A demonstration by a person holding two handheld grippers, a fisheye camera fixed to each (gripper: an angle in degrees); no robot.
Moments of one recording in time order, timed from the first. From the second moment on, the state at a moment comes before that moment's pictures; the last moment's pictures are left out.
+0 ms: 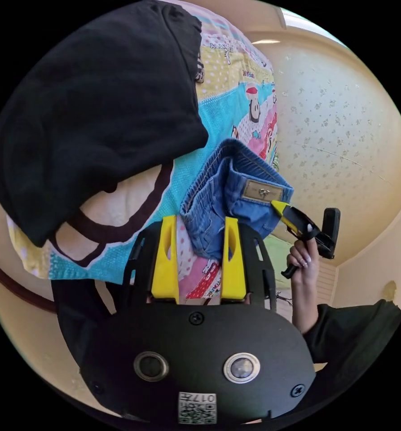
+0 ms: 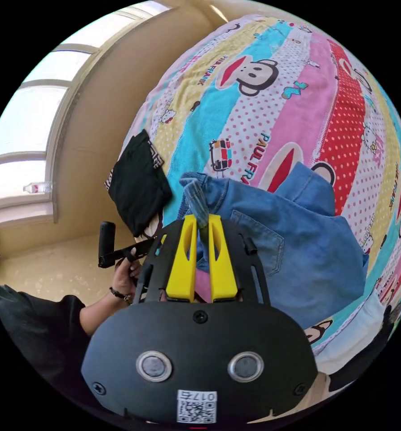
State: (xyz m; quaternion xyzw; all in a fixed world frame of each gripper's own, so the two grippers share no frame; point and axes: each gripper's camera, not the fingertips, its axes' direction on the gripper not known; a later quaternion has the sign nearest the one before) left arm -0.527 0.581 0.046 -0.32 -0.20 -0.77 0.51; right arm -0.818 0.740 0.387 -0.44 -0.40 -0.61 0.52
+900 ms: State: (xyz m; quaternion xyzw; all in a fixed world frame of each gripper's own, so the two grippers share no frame) left arm -0.343 0.503 0.101 -0.01 -0.16 -0.83 0.53; right arm -0.641 0.551 0.197 -0.55 -0.65 -0.30 0.43
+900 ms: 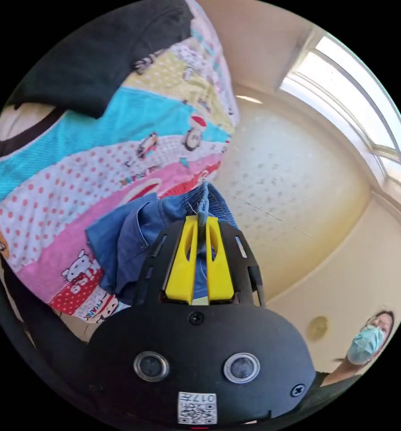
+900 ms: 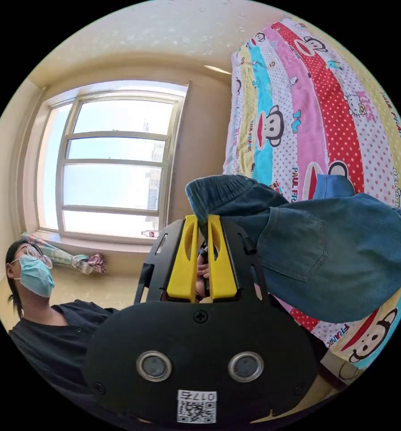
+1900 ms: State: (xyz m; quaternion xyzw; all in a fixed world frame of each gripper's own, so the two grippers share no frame) left arm -0.153 -0.190 0.215 0.07 -0.03 -0.21 0.97; right arm -0.317 0.093 -0.381 0.14 -0.79 -0.26 0.53
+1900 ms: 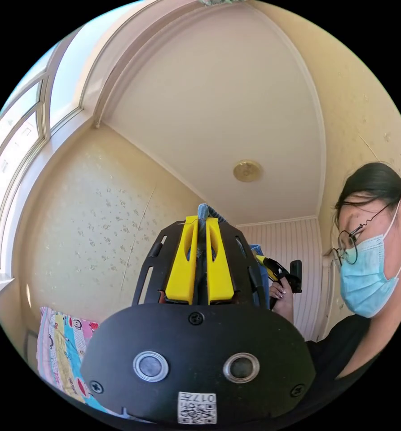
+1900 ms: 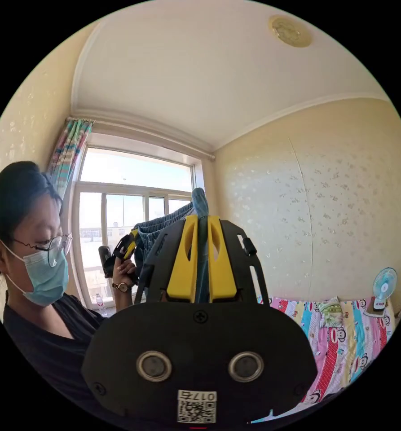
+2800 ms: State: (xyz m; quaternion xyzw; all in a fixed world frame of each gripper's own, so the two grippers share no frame) left arm -0.482 0.599 0.625 -0.62 -0.17 -0.49 0.59; right arm -0.951 0.174 0.156 -0.39 -0.45 -0.37 0.71
